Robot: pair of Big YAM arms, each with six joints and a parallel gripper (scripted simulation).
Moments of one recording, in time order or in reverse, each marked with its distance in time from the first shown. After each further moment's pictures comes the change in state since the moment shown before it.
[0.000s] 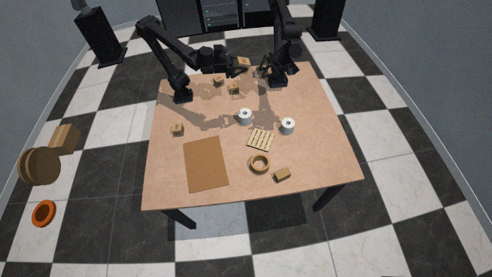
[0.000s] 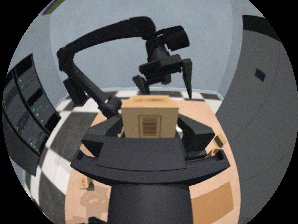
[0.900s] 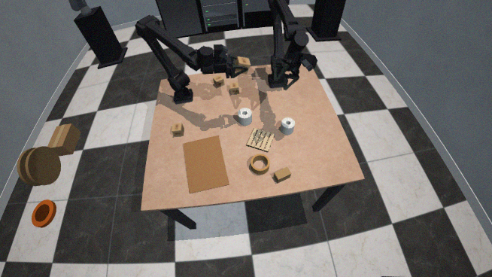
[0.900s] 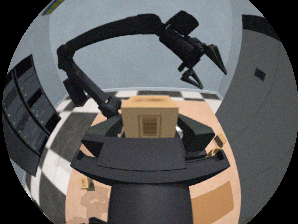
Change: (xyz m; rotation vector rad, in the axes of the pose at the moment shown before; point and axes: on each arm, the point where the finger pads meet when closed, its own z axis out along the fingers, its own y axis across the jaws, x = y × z) left arm -0.043 -0.135 -0.042 0.292 -0.525 0.995; right arm 0.000 0.000 0.000 0.003 0.000 0.003
